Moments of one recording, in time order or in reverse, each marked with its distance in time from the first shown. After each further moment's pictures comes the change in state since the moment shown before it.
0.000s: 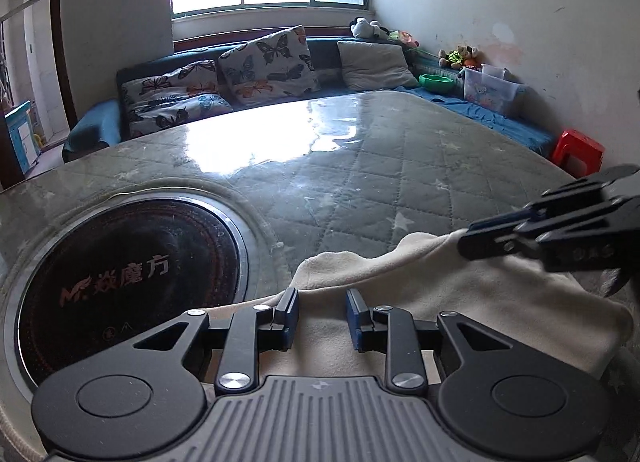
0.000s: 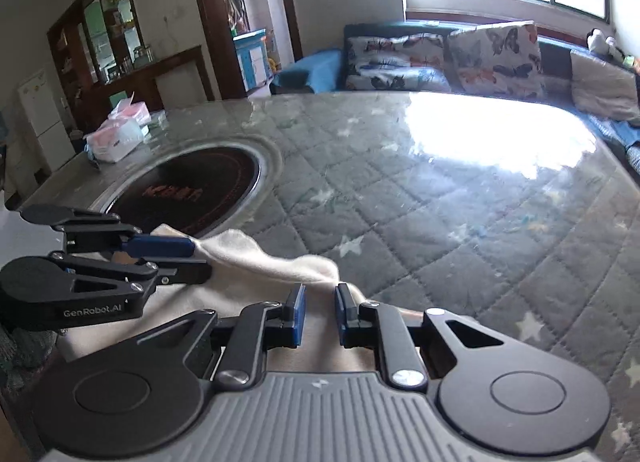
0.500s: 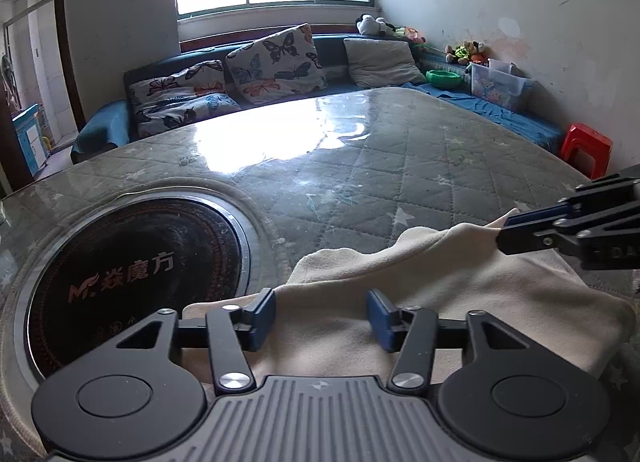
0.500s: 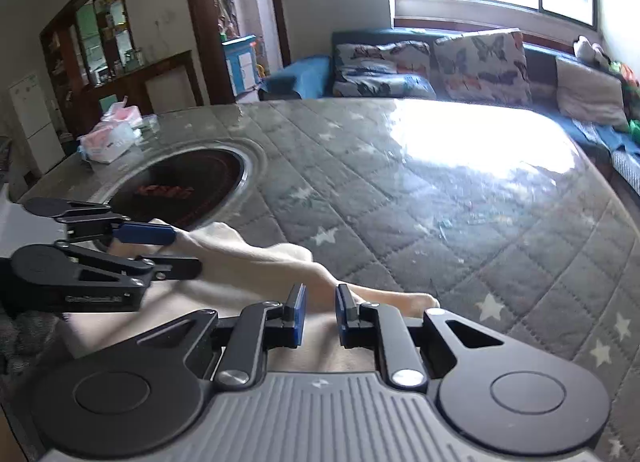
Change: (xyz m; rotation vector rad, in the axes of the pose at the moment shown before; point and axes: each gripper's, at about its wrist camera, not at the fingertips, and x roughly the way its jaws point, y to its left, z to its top) left arm -0.007 -0.010 0.000 -0.002 0.006 0.037; right arm -0.023 -0.002 -0.010 -0.011 -0.013 -0.040
